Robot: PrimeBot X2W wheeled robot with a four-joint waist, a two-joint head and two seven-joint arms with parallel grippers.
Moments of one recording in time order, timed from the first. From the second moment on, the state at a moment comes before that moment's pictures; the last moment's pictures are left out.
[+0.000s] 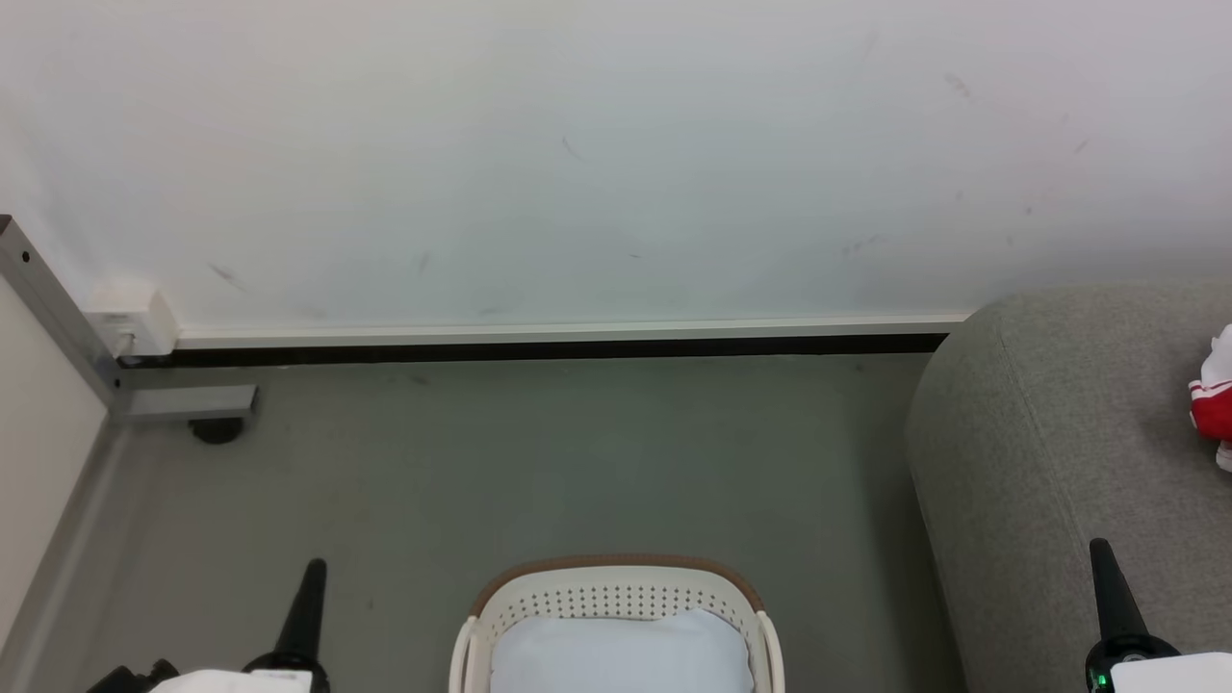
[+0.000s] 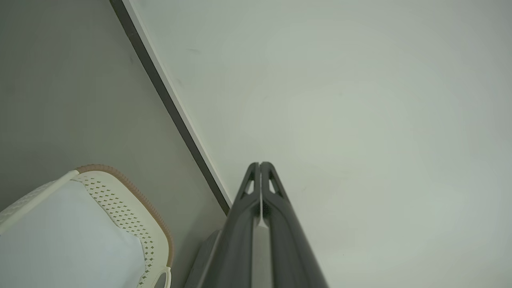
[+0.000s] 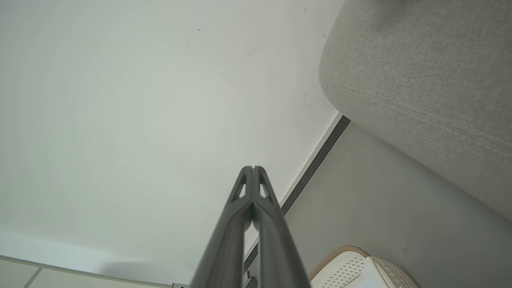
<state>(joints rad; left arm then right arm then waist) -0.05 0.05 0.08 0.26 -1.29 -0.10 0.03 -0.07 -0.04 -0.10 0.27 1.26 0.13 0.03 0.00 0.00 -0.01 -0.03</state>
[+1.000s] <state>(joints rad) -0.09 0.05 0.10 0.25 -1.53 -0.12 0.09 -0.10 -0.04 -0.11 0.25 1.51 0.13 0.09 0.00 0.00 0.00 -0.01</state>
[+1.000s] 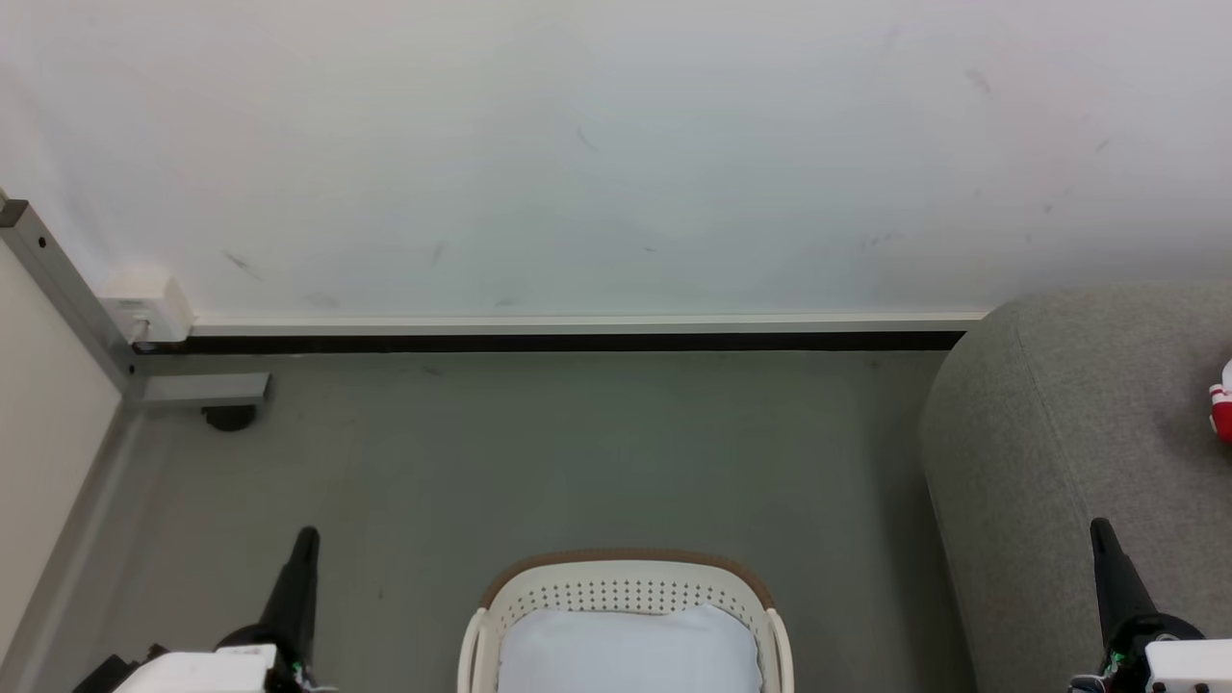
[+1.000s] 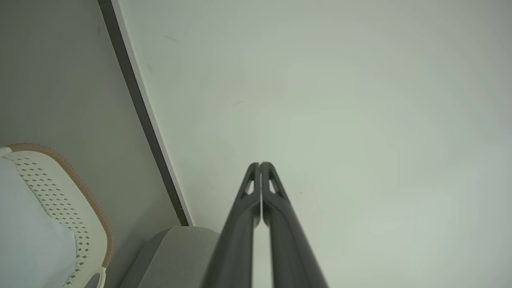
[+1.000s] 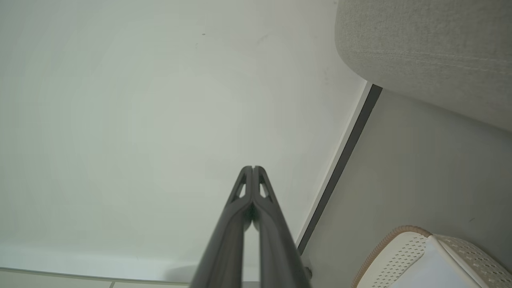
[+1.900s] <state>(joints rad) -0.10 0.05 0.11 0.25 -1.61 -0.13 0.11 -0.10 -0.05 -0.11 0.25 1.61 0.13 0.11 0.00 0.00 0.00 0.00</state>
